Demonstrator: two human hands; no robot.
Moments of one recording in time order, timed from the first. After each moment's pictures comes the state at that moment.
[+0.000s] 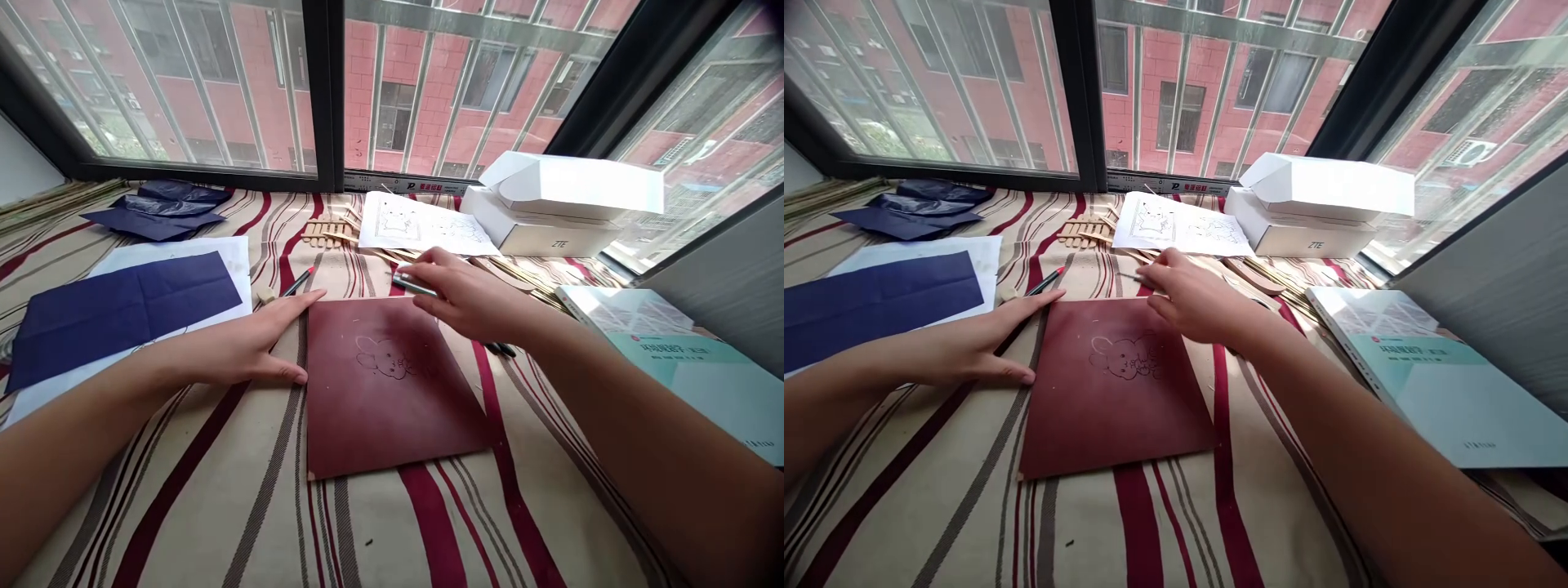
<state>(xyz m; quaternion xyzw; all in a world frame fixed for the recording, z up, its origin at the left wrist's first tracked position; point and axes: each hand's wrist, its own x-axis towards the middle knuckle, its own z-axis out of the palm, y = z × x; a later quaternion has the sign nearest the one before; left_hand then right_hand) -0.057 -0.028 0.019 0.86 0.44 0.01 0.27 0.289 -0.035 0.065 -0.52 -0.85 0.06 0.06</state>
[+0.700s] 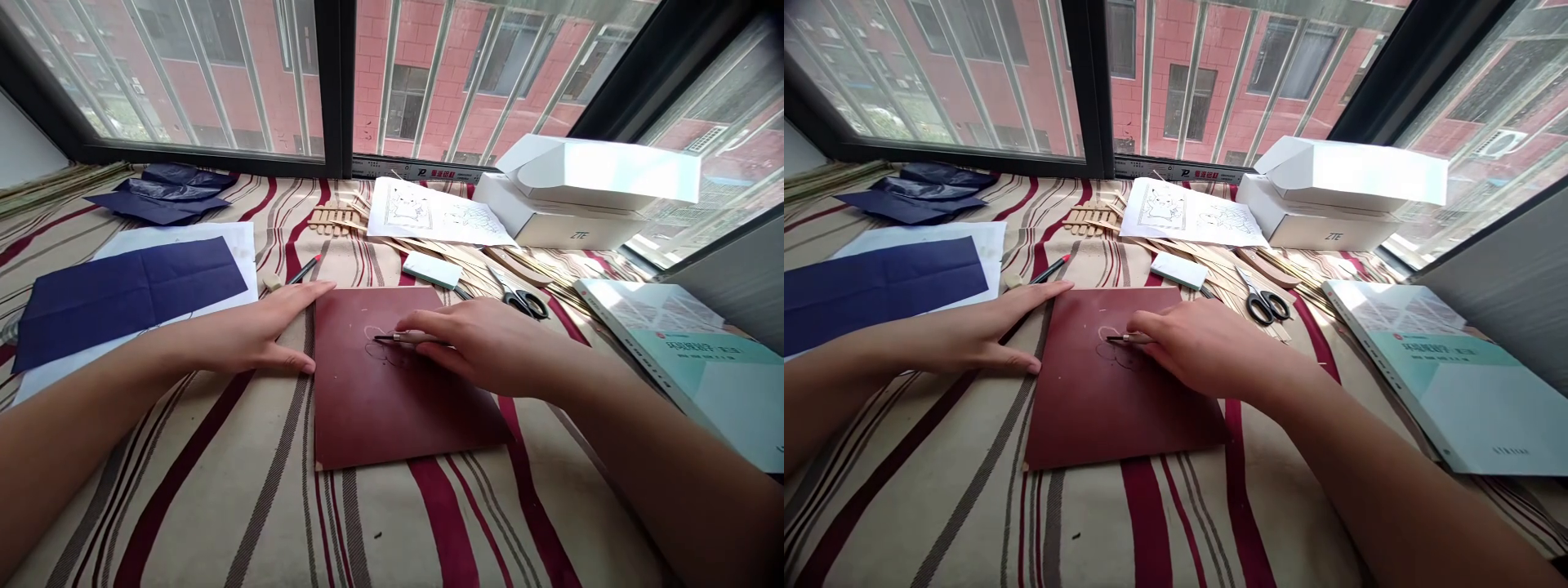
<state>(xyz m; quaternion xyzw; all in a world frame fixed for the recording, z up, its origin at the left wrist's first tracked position) -0.058 -0.030 0.018 0.87 0.41 0.01 0.25 0.281 -0.079 0.051 -0.40 -0.91 0.07 0.01</state>
